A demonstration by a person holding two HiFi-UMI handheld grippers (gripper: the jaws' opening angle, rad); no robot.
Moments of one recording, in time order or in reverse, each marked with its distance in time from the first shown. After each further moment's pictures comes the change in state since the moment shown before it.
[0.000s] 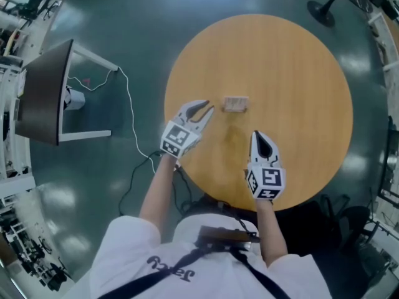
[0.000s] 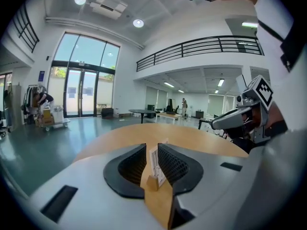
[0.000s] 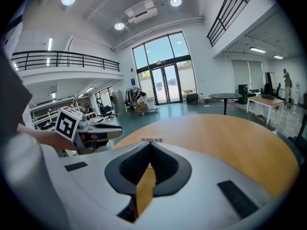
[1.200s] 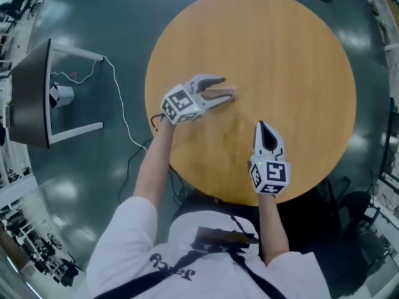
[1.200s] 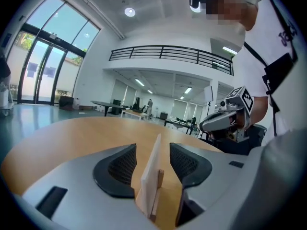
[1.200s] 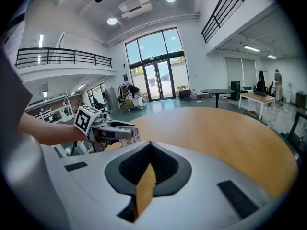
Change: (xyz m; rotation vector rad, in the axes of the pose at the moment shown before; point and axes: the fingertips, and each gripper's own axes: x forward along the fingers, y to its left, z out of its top) left arm 0.105 -0.041 -0.017 0.015 0.048 -0.485; right arm 0.004 -0.055 -0.018 0.037 0.054 -0.077
